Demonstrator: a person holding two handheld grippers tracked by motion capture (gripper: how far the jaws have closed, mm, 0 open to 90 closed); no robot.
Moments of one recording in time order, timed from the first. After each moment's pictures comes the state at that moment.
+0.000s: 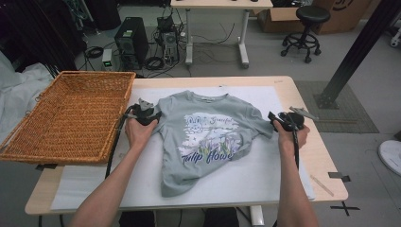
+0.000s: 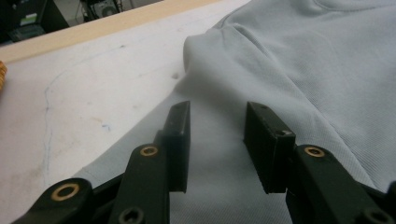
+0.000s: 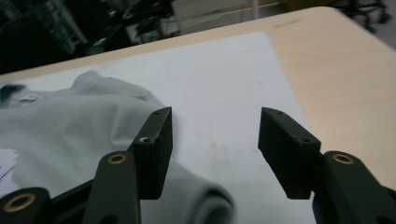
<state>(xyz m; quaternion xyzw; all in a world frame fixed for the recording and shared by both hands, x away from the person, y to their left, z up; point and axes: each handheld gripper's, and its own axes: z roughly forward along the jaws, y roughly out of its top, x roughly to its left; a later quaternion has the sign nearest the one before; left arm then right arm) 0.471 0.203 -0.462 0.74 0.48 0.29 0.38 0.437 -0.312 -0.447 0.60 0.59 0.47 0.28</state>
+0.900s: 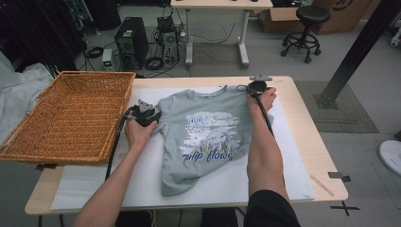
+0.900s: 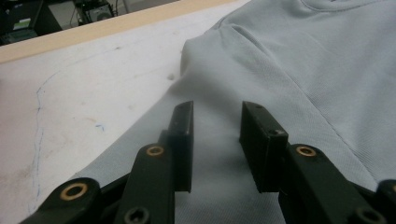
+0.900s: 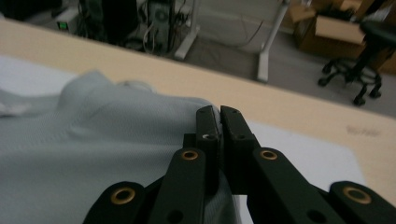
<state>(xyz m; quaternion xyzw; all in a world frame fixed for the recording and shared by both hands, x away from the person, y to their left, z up) 0.469 0.204 -0.467 0.73 0.47 0.30 0.39 0.565 -0.228 -0.428 0.50 0.72 0.35 0.34</state>
